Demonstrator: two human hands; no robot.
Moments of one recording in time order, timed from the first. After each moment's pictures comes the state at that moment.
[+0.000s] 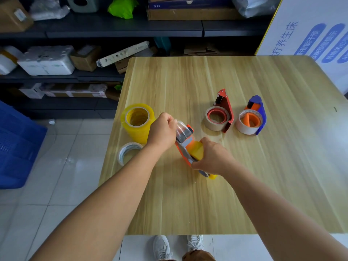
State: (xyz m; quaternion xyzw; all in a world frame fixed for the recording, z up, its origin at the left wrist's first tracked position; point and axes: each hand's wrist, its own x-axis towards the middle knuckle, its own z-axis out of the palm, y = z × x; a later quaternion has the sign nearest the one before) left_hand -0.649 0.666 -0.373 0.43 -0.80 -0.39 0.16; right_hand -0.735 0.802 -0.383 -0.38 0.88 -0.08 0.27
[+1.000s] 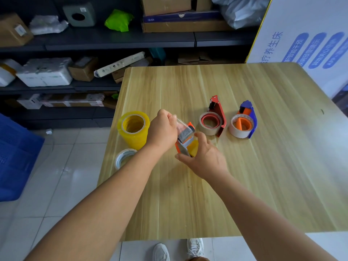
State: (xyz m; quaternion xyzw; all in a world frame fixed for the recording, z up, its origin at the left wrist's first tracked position) left_hand -0.658 0.682 -0.330 0.41 -0.80 -0.39 0.19; right_hand -0.717 0.804 -0.382 -0.32 0.91 -0.20 0.17
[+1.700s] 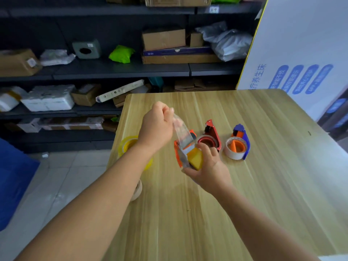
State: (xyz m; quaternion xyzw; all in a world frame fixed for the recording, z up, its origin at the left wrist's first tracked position) left_hand -0.661 0.665 -0.257 0.33 -0.82 -0.38 0.28; right_hand -0.732 0.809 -0.353 -0.35 0.89 -0.27 0.09
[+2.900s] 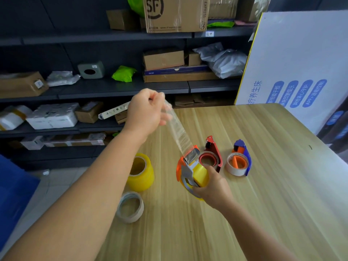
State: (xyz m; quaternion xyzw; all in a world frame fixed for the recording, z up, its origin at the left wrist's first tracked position) left_hand -0.671 0.634 -0.191 0.30 -0.75 -0.47 0.35; right_hand -0.740 0.809 -0.341 -0.28 0.87 -0.34 0.21
